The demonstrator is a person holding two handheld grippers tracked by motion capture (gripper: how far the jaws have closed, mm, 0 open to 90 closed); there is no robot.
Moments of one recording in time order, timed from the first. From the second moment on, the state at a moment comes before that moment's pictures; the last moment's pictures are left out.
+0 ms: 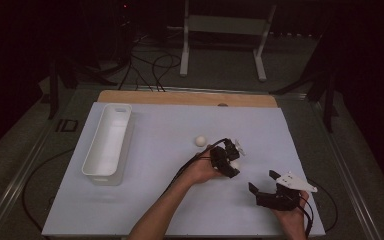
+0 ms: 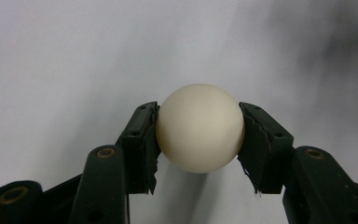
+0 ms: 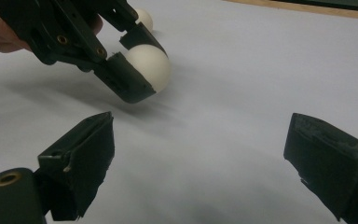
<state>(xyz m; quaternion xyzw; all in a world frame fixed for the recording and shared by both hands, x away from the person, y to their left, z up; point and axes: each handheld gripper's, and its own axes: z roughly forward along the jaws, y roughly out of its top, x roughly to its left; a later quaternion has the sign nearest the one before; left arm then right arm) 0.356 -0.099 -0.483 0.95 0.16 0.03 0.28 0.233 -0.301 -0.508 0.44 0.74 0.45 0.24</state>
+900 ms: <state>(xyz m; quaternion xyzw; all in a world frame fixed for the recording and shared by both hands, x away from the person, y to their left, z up) 0.354 -0.078 -0.452 0.93 0.18 0.07 0.32 0.232 -0.301 -0.507 0.44 0.73 0.46 0.25</state>
